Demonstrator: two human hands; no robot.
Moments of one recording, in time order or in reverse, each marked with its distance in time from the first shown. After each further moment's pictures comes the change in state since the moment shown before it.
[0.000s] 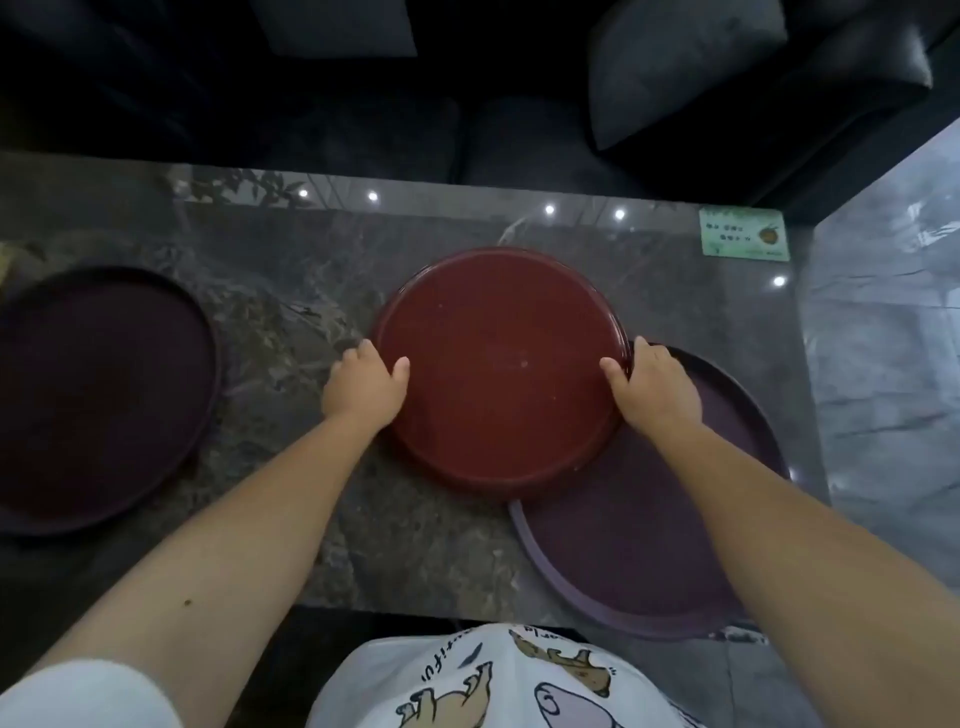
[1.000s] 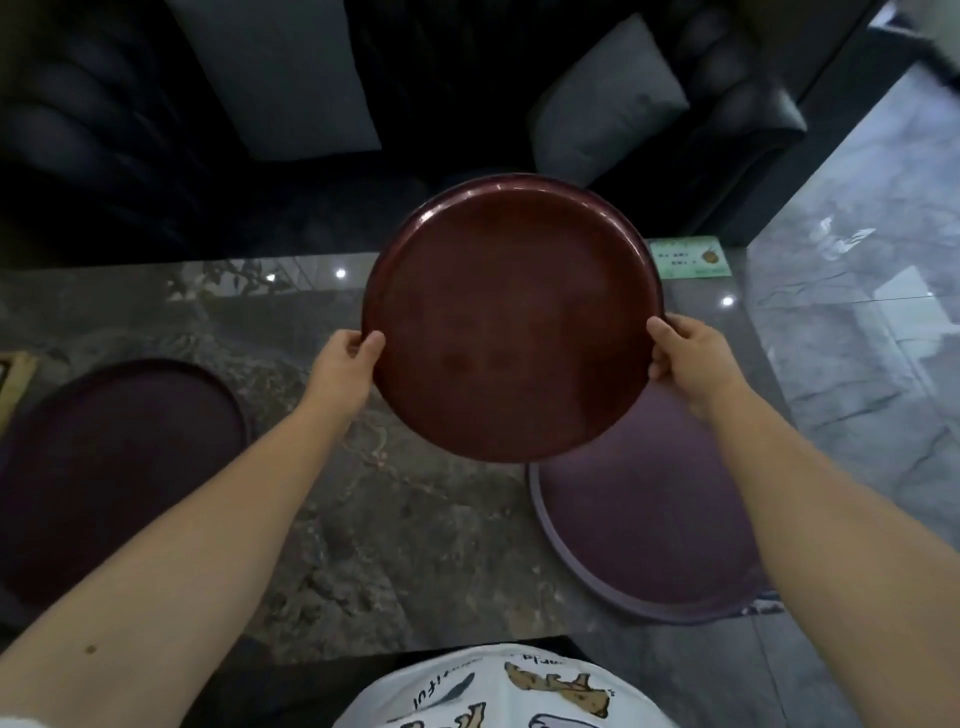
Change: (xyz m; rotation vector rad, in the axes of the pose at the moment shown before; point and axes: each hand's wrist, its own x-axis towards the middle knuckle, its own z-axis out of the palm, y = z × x) left_hand 0.033 -0.021 -0.080 -0.886 0.001 0.145; right_hand -0.032 -0.026 -0.095 1.142 0.107 0.248
